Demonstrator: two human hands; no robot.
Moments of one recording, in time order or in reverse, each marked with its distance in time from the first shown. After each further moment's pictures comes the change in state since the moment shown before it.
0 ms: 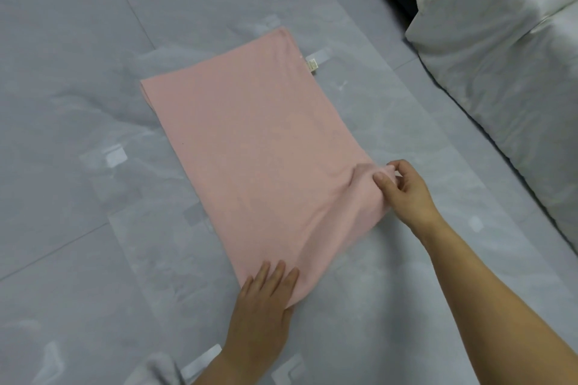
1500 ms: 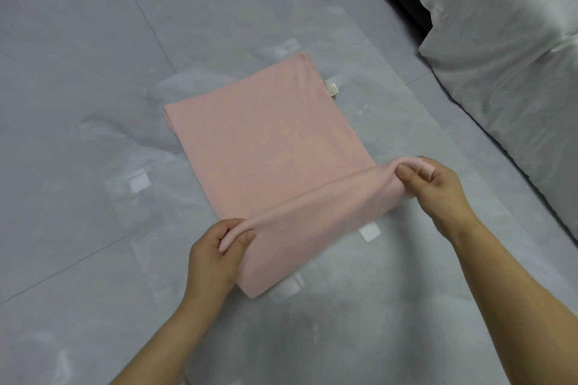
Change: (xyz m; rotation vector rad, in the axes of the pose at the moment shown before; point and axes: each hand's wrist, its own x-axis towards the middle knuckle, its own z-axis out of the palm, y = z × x) left_hand 0.067 -0.051 -0.123 -0.842 0.453 -0.427; right_hand 0.032 -0.049 -0.001 0.200 -0.006 -0.103
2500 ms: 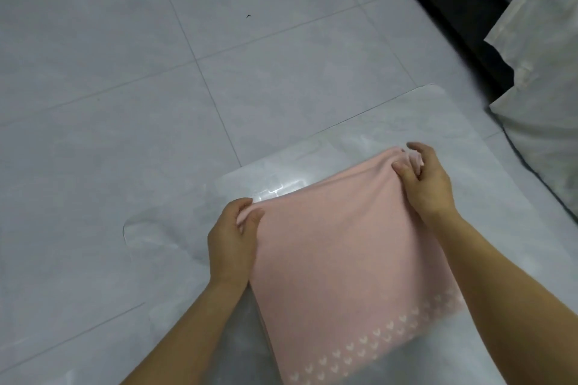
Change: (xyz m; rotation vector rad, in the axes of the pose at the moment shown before) left_hand 0.264 0.004 -0.050 0.159 0.230 -0.024; right_hand 0.235 -0.058 0.177 -0.458 0.073 -0.021
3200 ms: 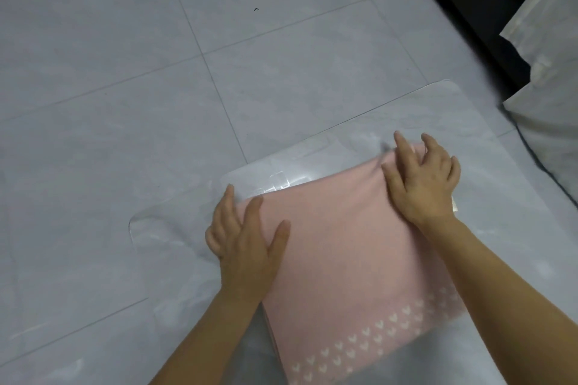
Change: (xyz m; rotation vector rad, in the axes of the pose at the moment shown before) left_hand -0.016 -0.011 0.009 0.556 -0.005 0.191; right_hand -0.007 -0.009 0.020 -0.509 0.045 -0.249
